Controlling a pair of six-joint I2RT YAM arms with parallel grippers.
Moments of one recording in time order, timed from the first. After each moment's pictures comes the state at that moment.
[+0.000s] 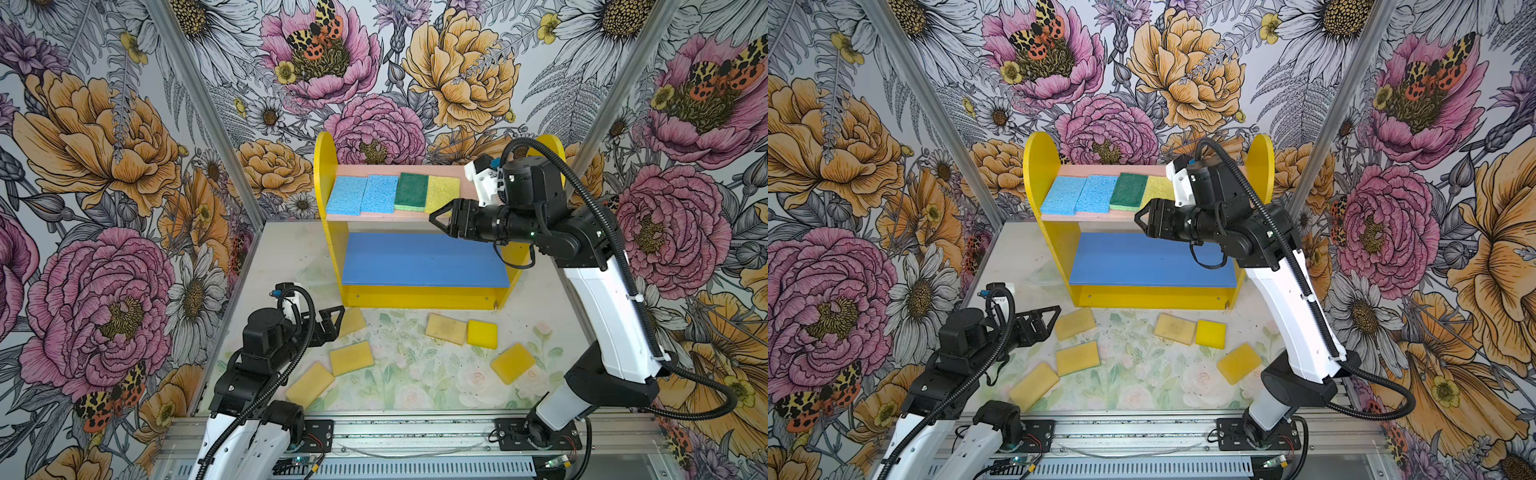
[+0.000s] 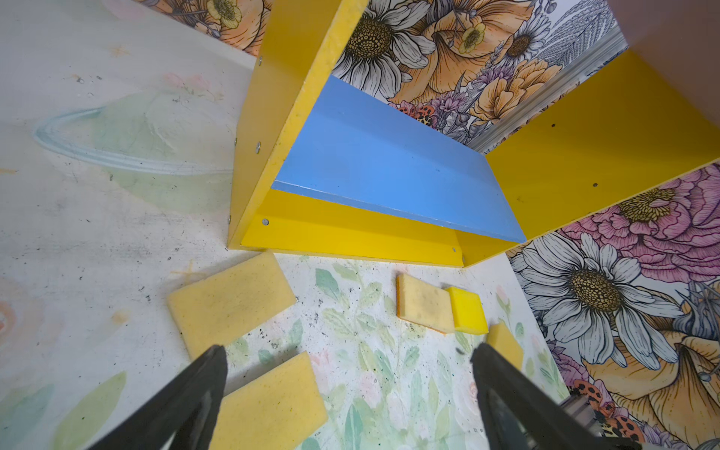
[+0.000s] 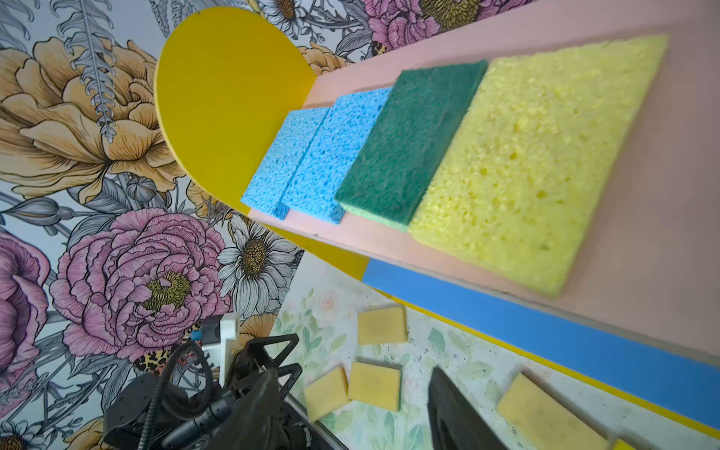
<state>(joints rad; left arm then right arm) -0.23 0.49 0.68 -0.63 0.25 -0.51 0.69 1.59 2.33 -1.27 -0.17 0.56</state>
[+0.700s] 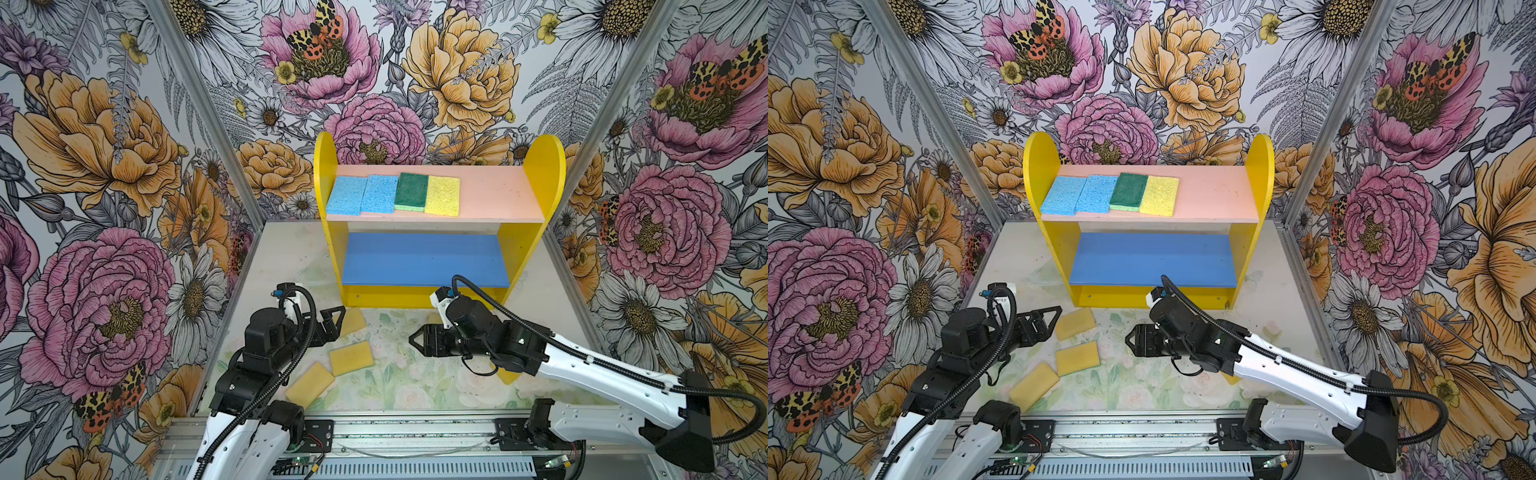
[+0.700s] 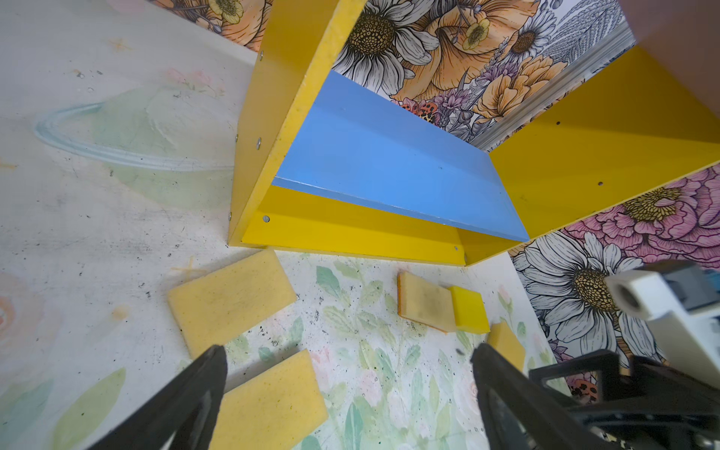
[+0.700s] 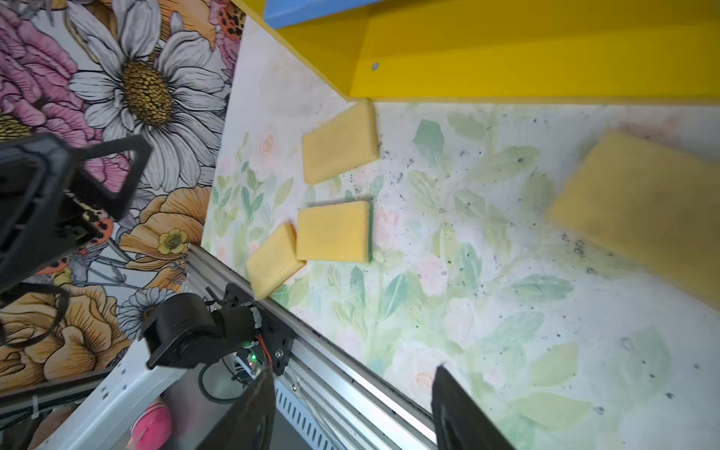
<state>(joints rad) -0.26 0.49 0.68 -0.63 0.22 -0.52 1.01 1.15 0.91 -0.55 -0.07 0.90</state>
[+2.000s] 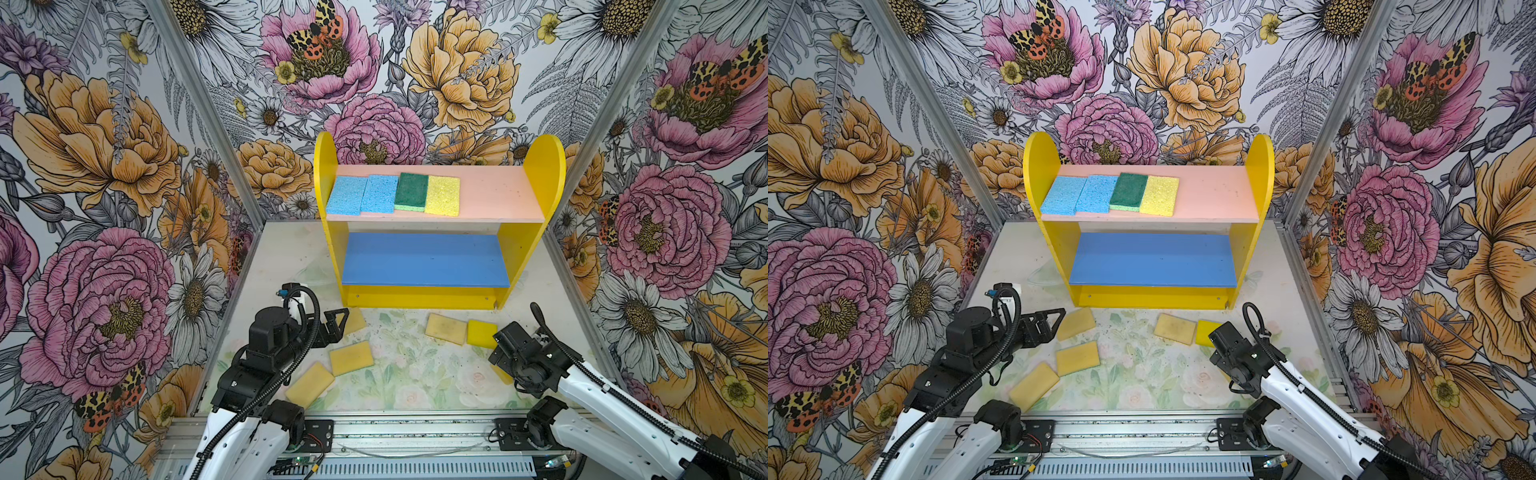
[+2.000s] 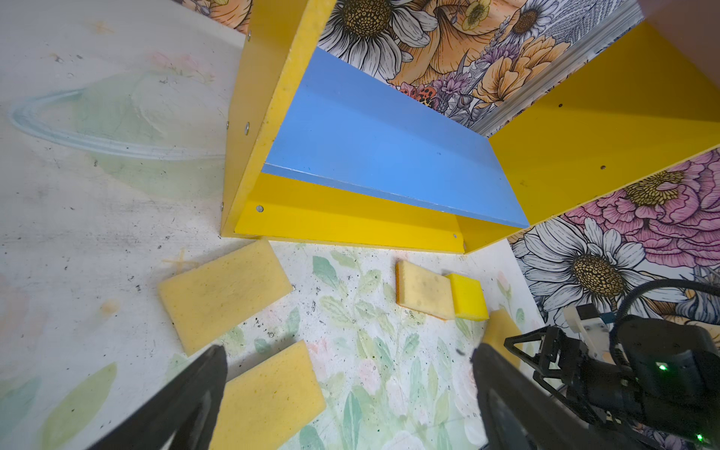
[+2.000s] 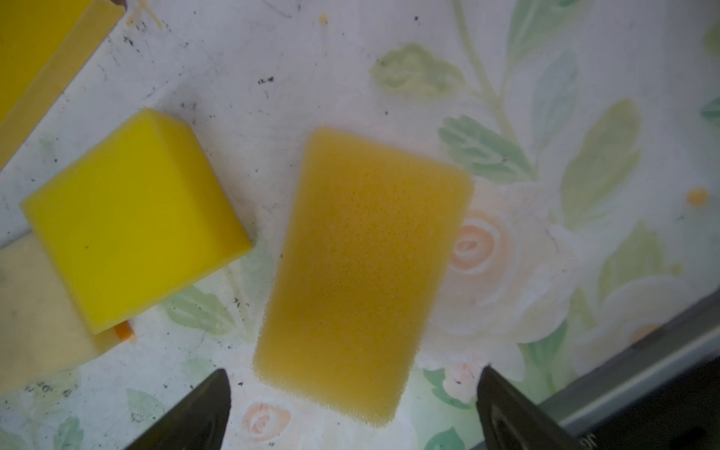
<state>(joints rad) -0.29 0.50 0.68 -0.64 0.22 -0.52 0.55 0.83 0.52 -1.05 0.25 1.25</state>
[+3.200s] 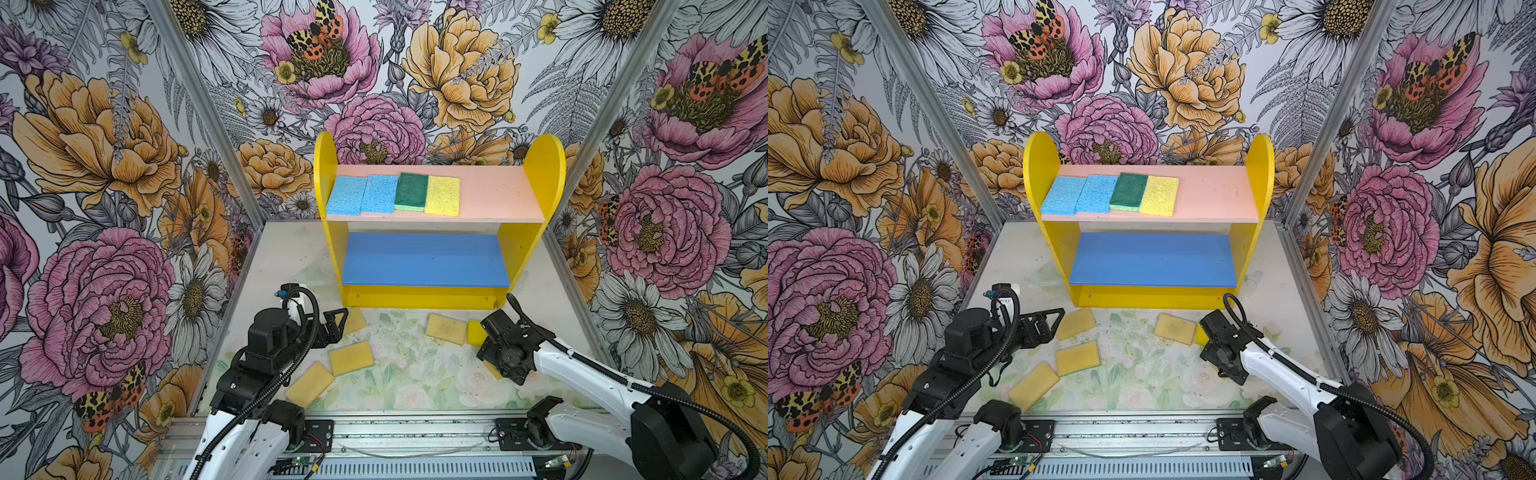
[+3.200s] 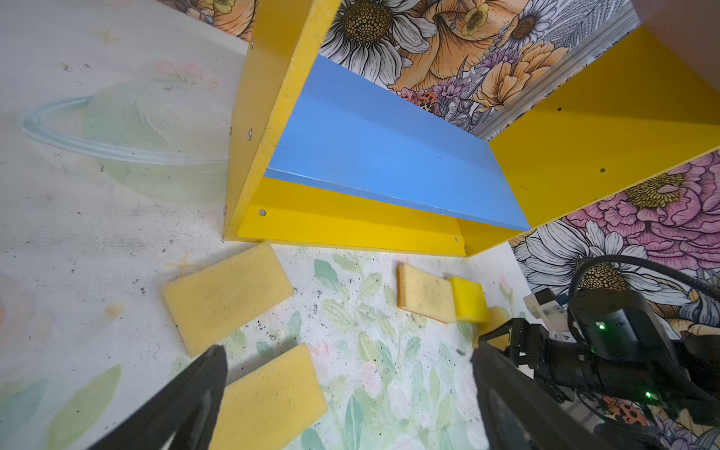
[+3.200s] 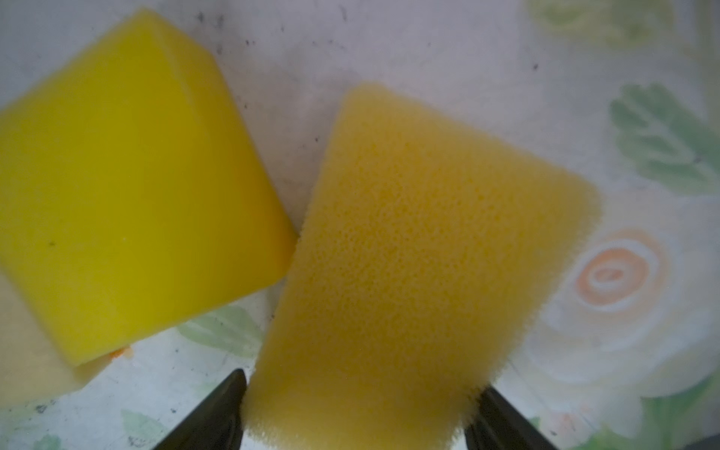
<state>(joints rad) -0.30 0.49 0.68 -0.64 0.20 -0.52 0.50 1.11 0.53 -0.83 0.12 1.13</state>
